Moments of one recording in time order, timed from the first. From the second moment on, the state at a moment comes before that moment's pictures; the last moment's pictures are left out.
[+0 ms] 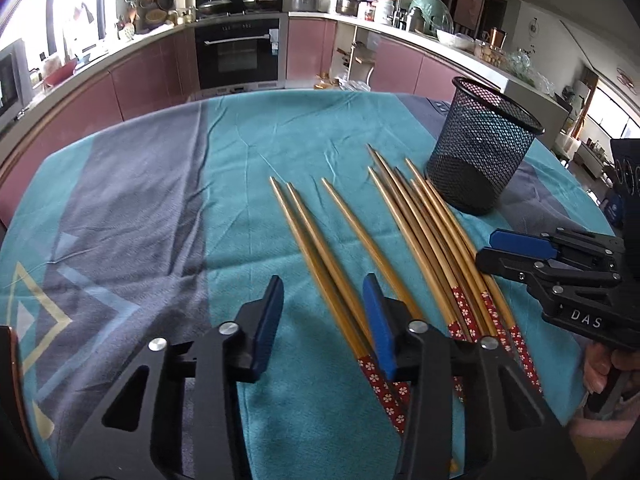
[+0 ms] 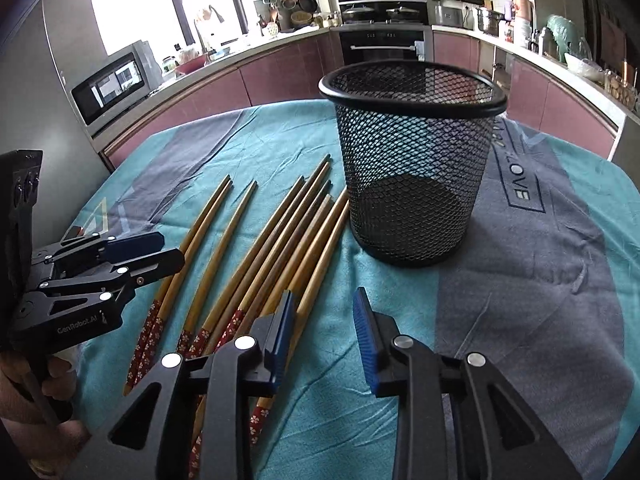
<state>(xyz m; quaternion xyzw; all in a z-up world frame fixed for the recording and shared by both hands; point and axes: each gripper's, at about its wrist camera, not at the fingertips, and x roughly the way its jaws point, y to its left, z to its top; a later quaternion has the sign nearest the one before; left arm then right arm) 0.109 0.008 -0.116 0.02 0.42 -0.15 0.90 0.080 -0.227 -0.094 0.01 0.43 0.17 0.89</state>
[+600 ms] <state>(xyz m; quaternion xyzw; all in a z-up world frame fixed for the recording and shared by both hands) 0.122 0.029 -0.117 -0.05 0.45 -0.20 0.87 0.092 -0.228 -0.094 0.00 0.45 0.17 0.88</state>
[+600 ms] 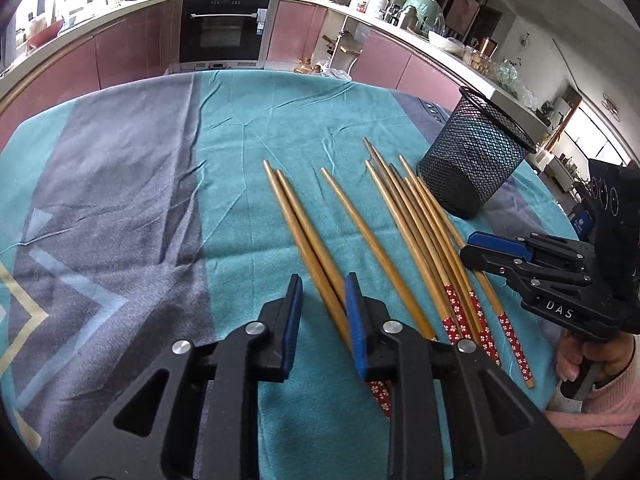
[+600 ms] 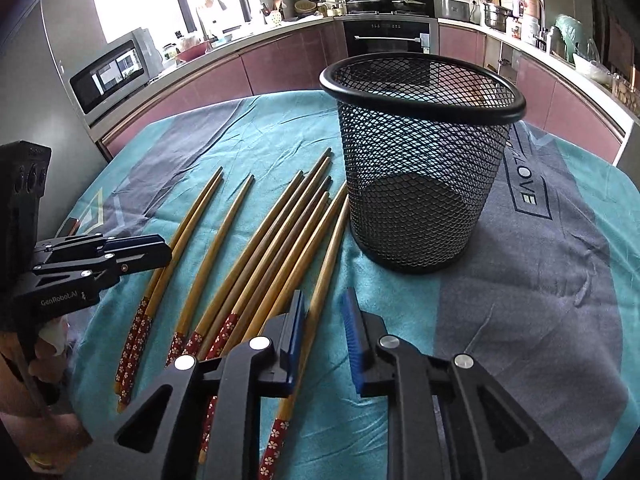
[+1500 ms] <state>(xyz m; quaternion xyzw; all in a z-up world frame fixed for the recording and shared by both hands) 0.117 0.018 -0.091 -0.01 0.43 -0.16 0.89 0.084 -0.242 -0.069 0.04 0.41 0.21 0.89</state>
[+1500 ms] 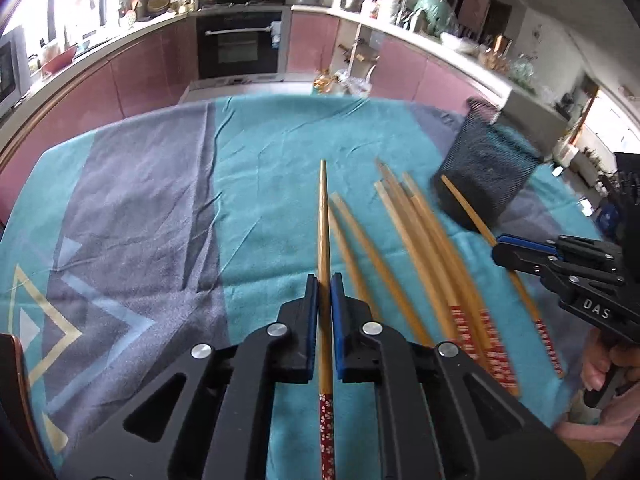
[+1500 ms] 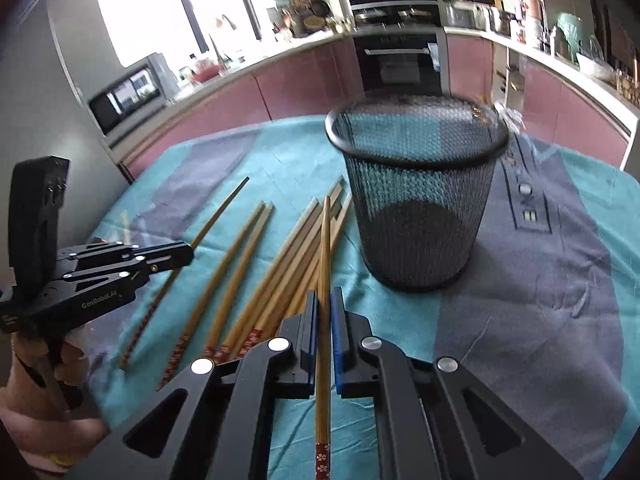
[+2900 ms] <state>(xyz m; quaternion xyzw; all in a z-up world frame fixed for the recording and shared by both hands) 0.155 -0.107 0.064 -0.02 0.31 -0.32 0.90 0.143 -0.314 0.058 0.04 0.30 0.22 0.93</state>
